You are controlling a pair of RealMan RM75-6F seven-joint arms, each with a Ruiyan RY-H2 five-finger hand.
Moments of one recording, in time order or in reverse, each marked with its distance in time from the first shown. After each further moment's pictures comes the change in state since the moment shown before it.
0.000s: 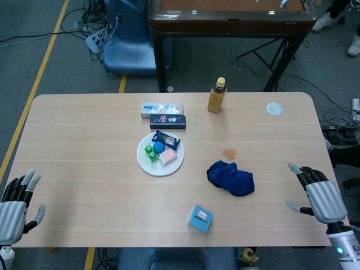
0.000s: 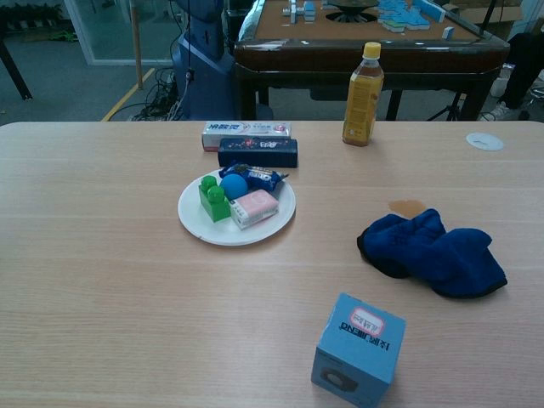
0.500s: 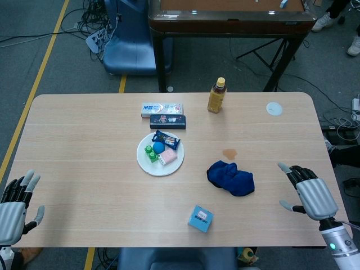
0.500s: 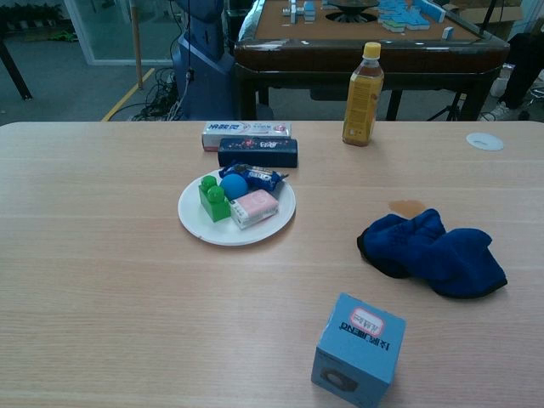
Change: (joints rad) left arm 0.002 -0.002 0.003 0.001 -0.004 -0.005 0.006; right arm 0.046 -0.005 0.008 -0.013 -0.026 -0.072 -0.025
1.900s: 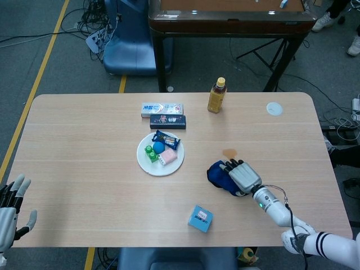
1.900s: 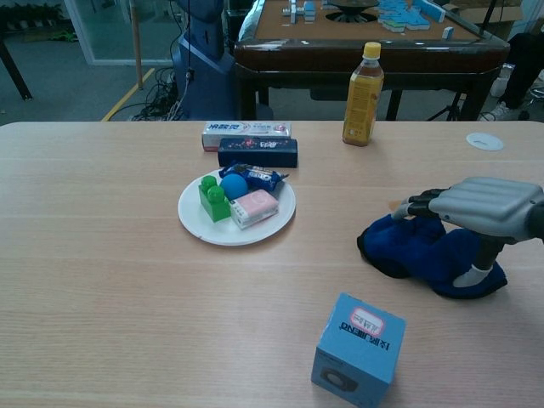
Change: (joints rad) left arm 0.044 0.026 0.012 -0.013 -0.015 0.033 -0.028; right arm 0.442 -0.402 0.051 0.328 0.309 -0.627 -0.360
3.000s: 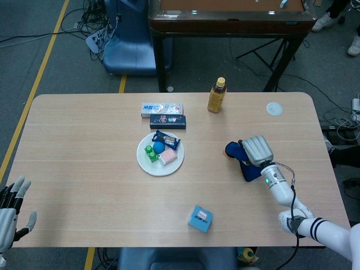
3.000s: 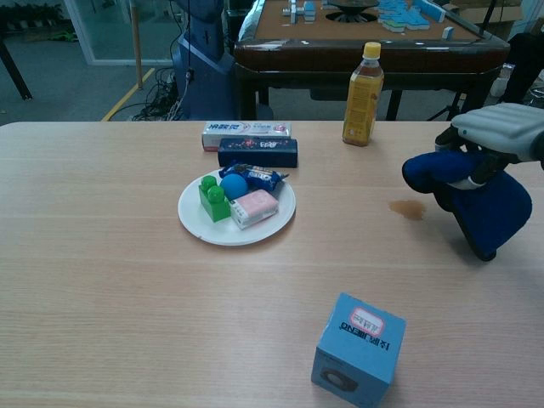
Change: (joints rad) left arm 0.004 0.007 0.005 0.003 -0.004 -0.018 -0.014; right arm 0.047 -0.049 0.125 0.202 0.121 0.083 0.124
